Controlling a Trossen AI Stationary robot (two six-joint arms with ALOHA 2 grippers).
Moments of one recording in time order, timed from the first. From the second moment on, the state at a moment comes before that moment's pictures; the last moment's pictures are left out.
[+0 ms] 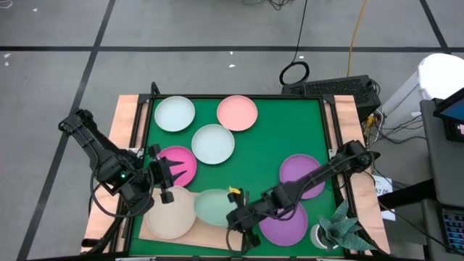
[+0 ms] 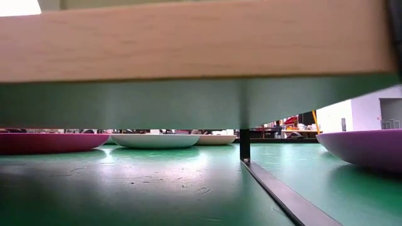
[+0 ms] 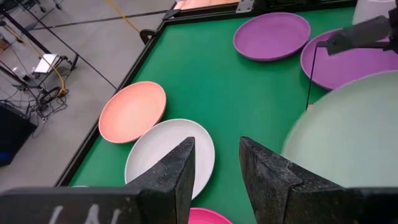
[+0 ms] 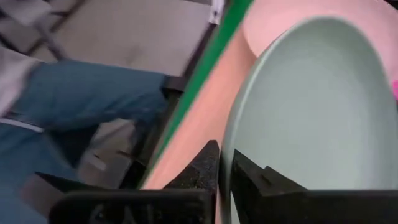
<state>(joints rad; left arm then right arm) -0.76 1.26 1.30 -1.11 -0.93 -0.68 0.49 1.91 1.57 -0.36 -0.01 0.16</state>
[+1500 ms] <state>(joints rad) -0.73 1.26 1.25 -1.10 -0.92 -0.70 0.45 1.73 1.53 -0.43 0.00 0.14</state>
